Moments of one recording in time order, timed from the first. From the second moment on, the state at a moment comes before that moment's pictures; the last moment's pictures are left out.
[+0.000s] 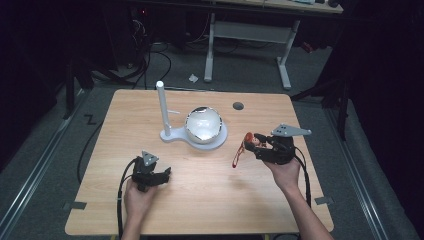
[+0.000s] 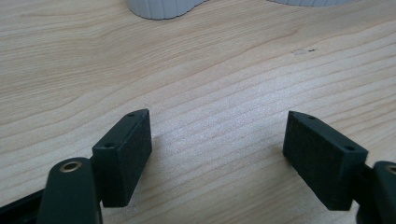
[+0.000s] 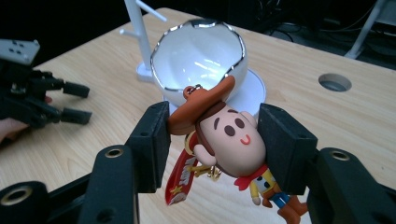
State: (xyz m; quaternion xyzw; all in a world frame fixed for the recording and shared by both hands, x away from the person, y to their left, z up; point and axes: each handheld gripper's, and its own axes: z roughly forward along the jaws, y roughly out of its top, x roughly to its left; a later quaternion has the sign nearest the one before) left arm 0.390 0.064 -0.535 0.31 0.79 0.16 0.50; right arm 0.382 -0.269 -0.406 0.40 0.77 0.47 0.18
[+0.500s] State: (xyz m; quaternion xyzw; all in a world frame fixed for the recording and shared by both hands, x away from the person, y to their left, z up) left arm 0.389 0.065 -0.536 0.32 0.79 0.16 0.50; right arm 0.422 -0.241 -0.384 0.40 0.76 0.49 0.17
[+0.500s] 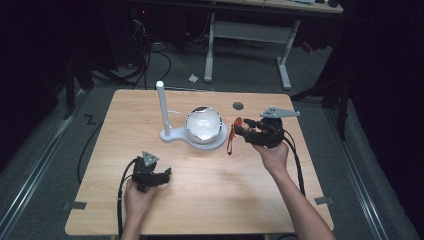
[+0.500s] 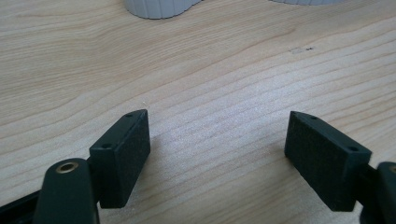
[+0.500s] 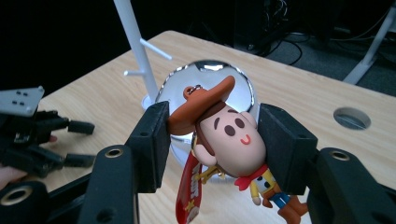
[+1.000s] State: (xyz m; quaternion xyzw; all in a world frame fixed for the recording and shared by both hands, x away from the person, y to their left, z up) left arm 0.390 0.063 -0.535 0.31 0.79 0.16 0.50; right arm 0.464 -0.207 -0.366 0.40 0.76 0.48 0.17
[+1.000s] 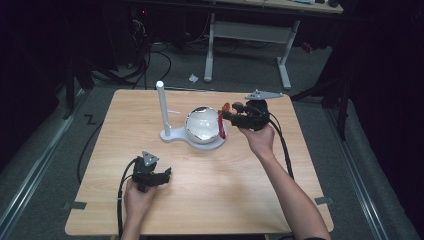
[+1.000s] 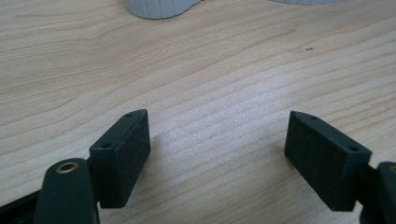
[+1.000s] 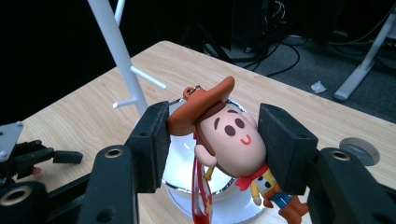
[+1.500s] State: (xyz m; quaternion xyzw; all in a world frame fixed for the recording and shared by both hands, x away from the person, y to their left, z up) left arm 0.390 0.064 -0.535 0.31 0.79 0.16 0.50; right arm 0.496 -0.181 -0.370 0.43 0.76 0.46 0.18
